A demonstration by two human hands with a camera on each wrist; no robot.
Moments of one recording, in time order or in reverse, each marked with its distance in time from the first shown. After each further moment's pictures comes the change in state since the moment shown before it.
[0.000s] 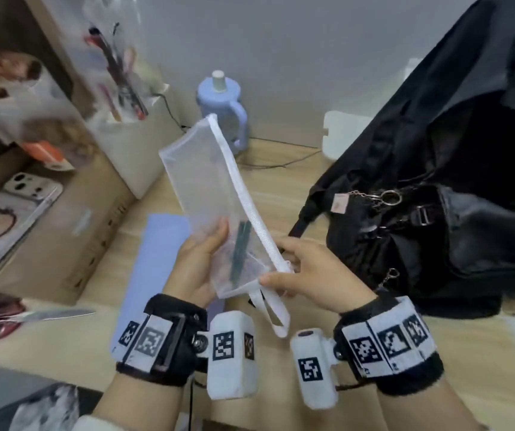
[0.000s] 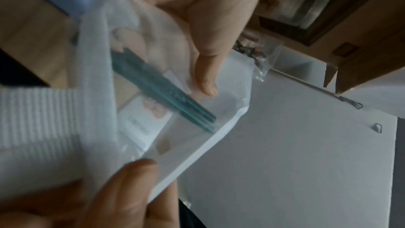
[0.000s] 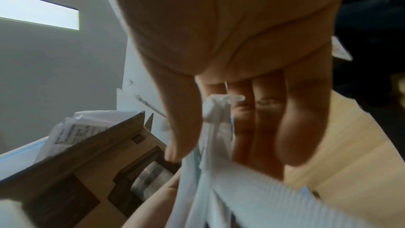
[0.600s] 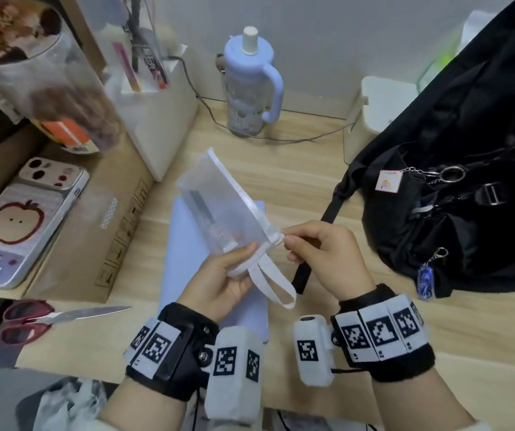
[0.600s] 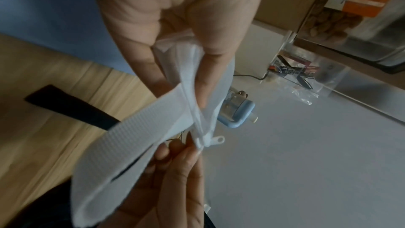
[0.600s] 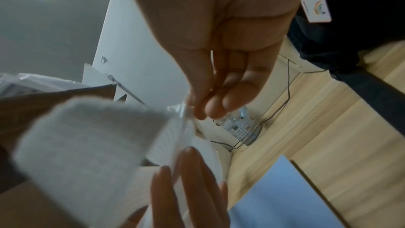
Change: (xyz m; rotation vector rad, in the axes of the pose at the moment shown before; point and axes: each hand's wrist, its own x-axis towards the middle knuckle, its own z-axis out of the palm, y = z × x) left_hand 0.014 0.004 -0.085 -0.099 -0.121 -0.337; right_hand 0.048 -0.002 0.069 0.140 0.405 0.024
